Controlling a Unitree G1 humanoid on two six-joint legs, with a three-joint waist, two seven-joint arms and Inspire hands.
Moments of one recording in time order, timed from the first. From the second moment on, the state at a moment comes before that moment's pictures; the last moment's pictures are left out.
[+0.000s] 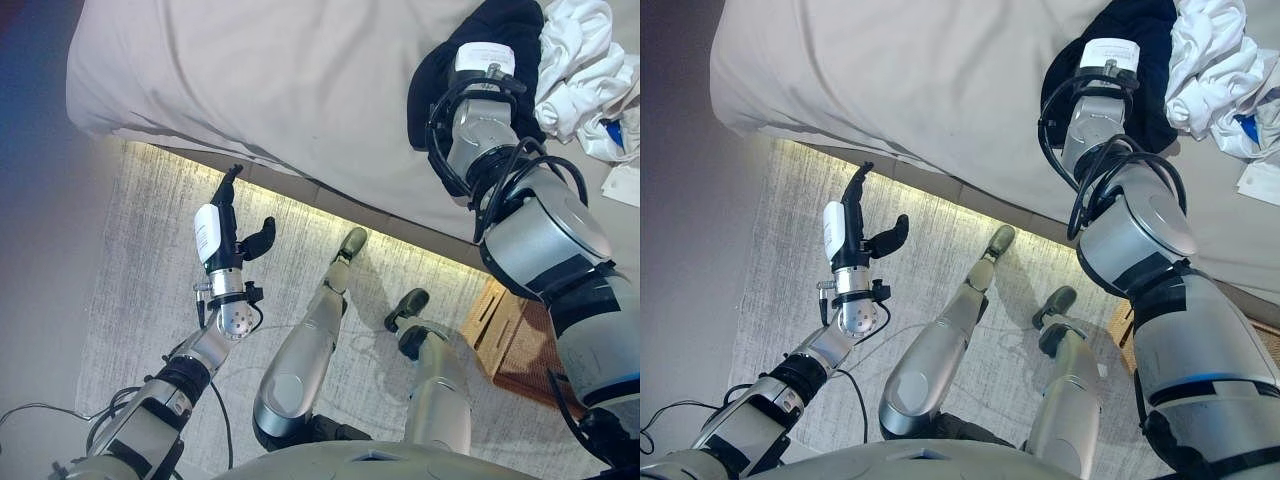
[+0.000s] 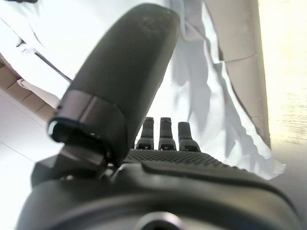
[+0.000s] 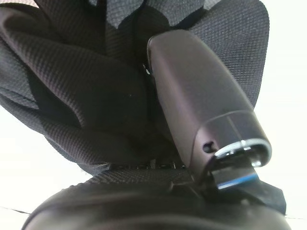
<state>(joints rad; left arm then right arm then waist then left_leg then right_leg) -0.31 0.38 -0.47 0.63 0.18 -0.44 0.91 -1.48 -0.41 0.87 1.35 -0.49 0.39 0.00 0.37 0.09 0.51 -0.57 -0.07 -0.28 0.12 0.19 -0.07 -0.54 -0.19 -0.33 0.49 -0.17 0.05</state>
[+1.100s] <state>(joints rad) -0.33 0.46 -0.47 0.63 0.11 -0.41 0.85 -1.25 -0.57 0.71 0.93 -0.12 0.04 -0.28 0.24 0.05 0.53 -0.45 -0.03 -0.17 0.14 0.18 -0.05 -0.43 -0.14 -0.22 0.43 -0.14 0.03</state>
